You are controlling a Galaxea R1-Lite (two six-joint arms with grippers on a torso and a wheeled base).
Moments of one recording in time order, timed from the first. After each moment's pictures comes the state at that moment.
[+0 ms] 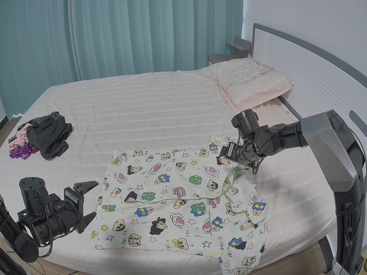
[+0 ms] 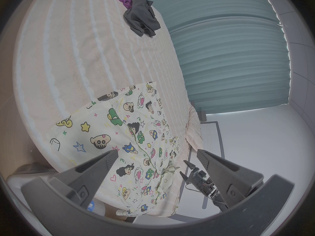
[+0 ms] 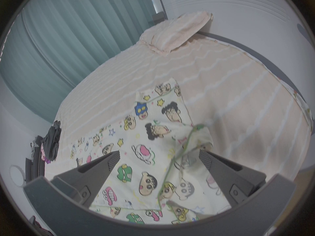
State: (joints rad) left arm -0.18 1.69 -0.02 -1.24 -0.14 -1.36; right arm 0.42 2.42 -1.75 0.18 -0.19 0.68
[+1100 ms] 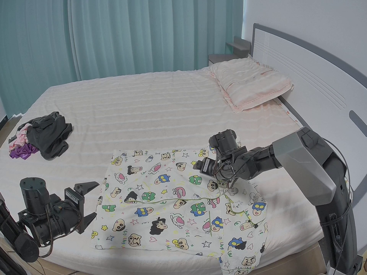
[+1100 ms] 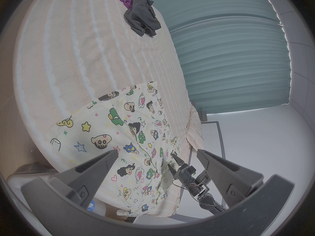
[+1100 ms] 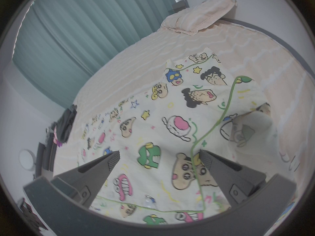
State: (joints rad) left arm -0.18 1.70 -0.02 -1.24 -0.14 -1.35; right arm 0.53 2.55 -1.70 -0.08 -0.09 0.71
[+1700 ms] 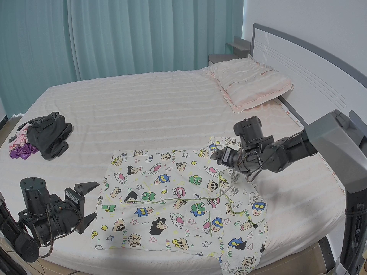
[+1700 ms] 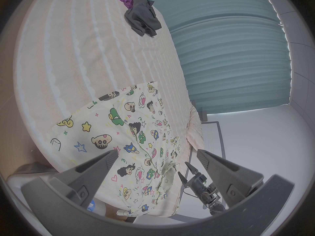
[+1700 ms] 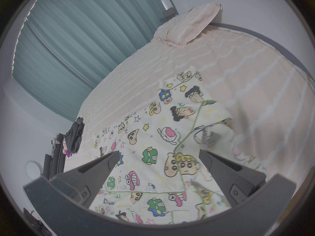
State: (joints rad) left arm -0.18 1.70 -0.02 -1.24 -0.13 -1.36; right arm 0.46 2.30 -1.42 -0.16 -0.07 0.72
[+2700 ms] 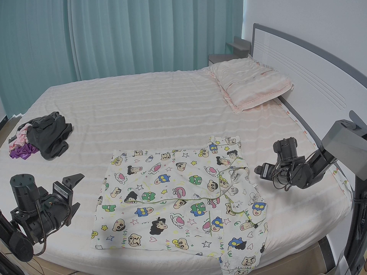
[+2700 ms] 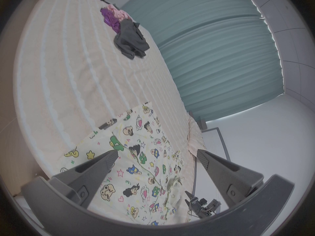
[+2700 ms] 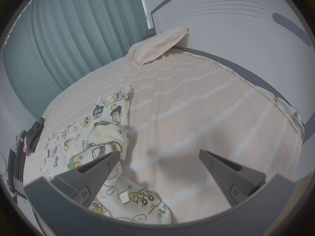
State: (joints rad) left arm -0.11 1.62 -0.02 -1.23 -0.02 -1.21; right arm 0.23 2.27 -1.01 -0.53 -0.24 0.44
